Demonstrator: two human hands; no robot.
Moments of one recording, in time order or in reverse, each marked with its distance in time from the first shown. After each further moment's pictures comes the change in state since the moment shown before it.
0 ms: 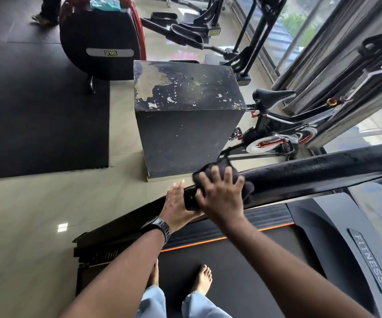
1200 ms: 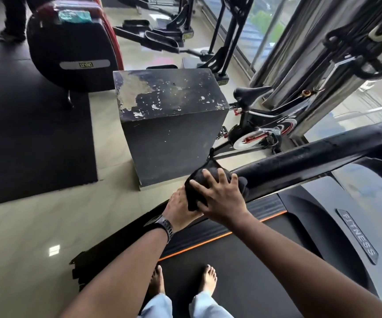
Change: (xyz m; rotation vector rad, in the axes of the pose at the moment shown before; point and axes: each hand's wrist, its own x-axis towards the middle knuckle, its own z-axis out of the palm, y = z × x) left_hand 0.012 0.011 -0.014 0.074 -0.056 0.127; right_hand -0.005 0.015 -0.010 -0.062 -0.157 -0.147
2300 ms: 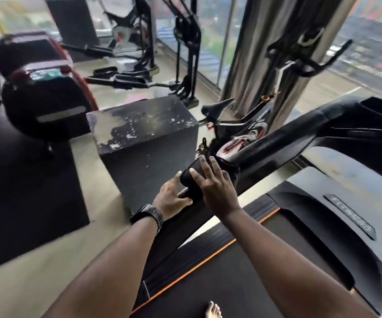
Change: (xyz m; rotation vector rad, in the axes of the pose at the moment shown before) left_hand 0.006 0.065 -0.040 -0.045 -0.088 0.095; right_hand -0.043 0.032 -0.009 0.214 0.412 0.267
